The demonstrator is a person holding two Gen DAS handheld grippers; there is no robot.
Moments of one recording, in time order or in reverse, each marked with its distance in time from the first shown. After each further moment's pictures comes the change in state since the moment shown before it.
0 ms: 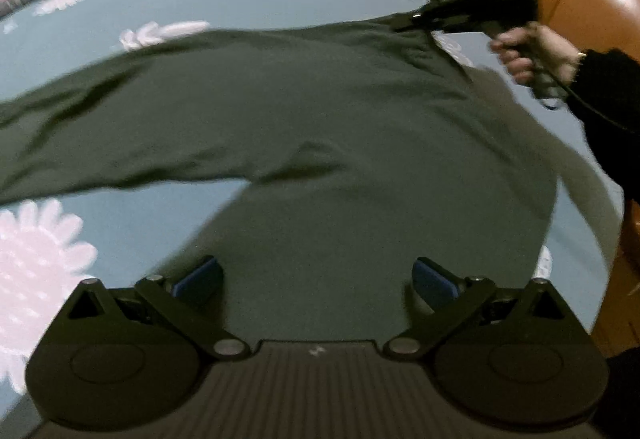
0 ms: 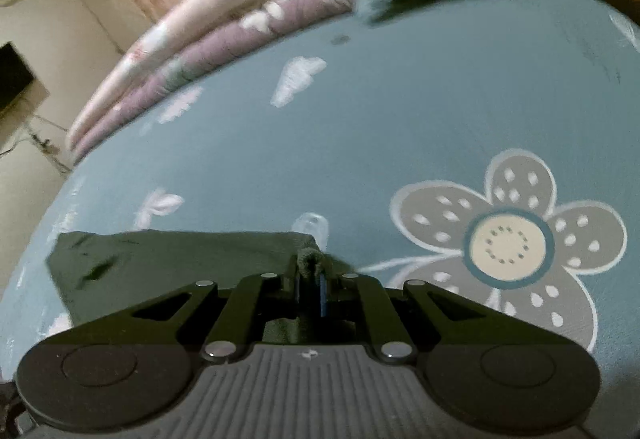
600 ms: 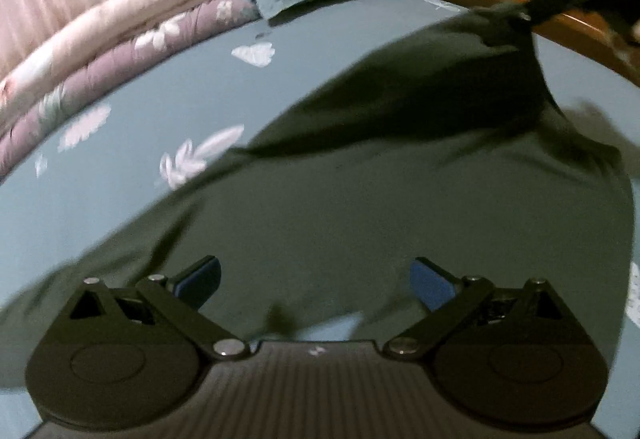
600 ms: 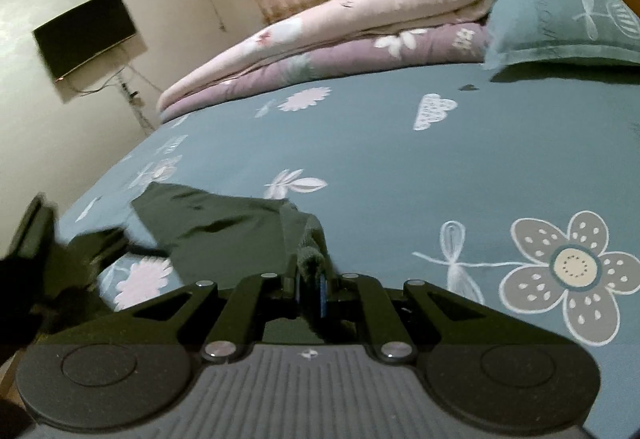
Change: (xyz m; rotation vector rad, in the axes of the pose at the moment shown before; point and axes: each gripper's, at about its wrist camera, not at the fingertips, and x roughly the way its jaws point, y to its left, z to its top) left arm 0.019 0.002 0.081 0.327 -0.081 0.226; right arm -0.080 0.094 -0.032 -0.262 -0.022 0.179
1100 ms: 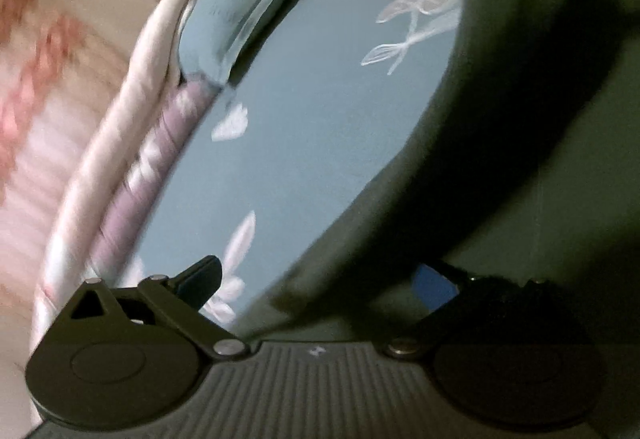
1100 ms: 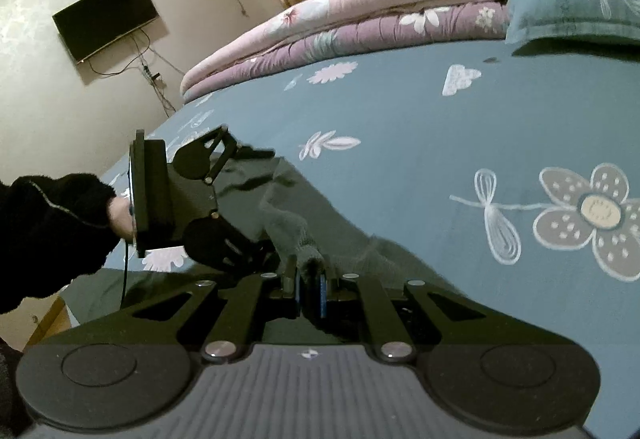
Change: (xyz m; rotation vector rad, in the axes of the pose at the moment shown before) left arm 0.077 -0.036 0.007 0.624 -0.107 0.257; right arm -0.009 0.019 -0.047 -0.004 0.047 0.049
